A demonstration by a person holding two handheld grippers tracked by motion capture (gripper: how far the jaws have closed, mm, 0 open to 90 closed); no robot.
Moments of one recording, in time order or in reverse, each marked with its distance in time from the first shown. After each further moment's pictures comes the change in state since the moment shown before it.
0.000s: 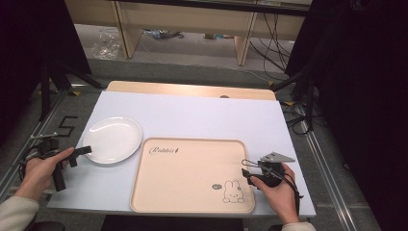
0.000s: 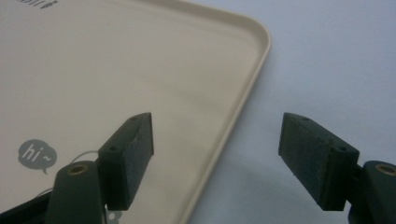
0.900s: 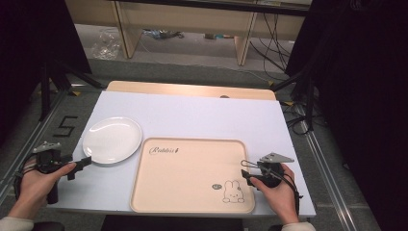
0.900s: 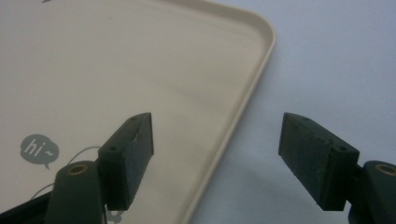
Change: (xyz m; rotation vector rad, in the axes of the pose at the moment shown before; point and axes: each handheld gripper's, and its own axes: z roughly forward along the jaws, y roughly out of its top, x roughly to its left) left arm -0.030 -0.030 -0.031 -0.047 0.081 0.288; right arm 0.000 -0.001 0.002 0.010 0.008 -0.023
